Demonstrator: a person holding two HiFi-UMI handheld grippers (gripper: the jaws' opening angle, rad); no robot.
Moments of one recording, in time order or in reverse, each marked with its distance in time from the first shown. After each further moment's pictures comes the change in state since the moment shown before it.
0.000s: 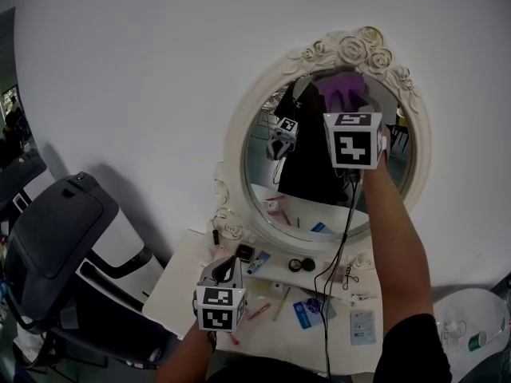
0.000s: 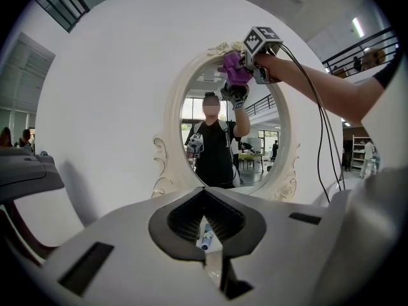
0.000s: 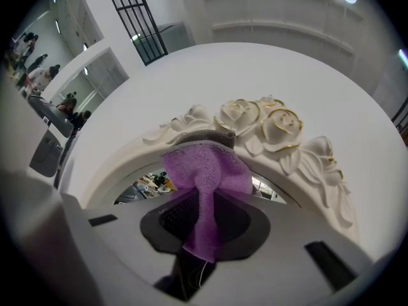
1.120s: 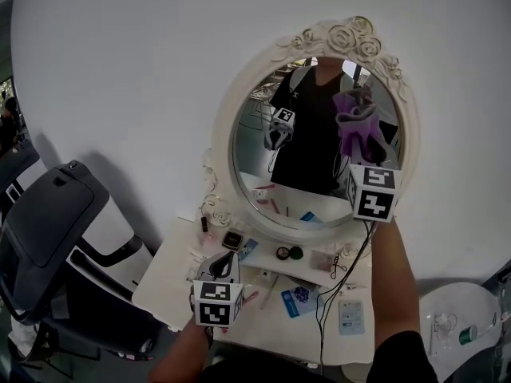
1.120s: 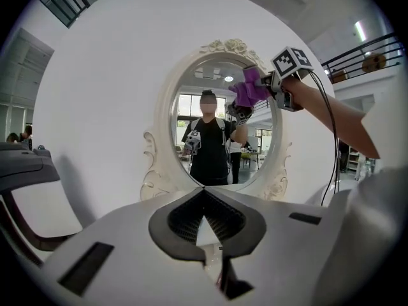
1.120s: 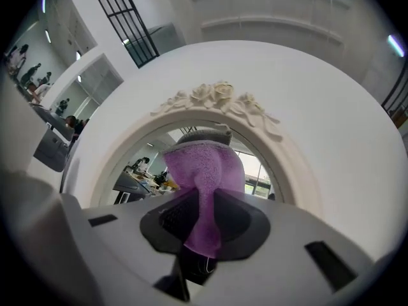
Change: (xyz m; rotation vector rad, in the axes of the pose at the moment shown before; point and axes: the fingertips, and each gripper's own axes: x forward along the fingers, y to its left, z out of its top) left arm -0.006 -0.030 -0.012 -0.017 0.022 -0.029; right arm -0.076 -0.037 -0.104 0.065 0.022 -0.010
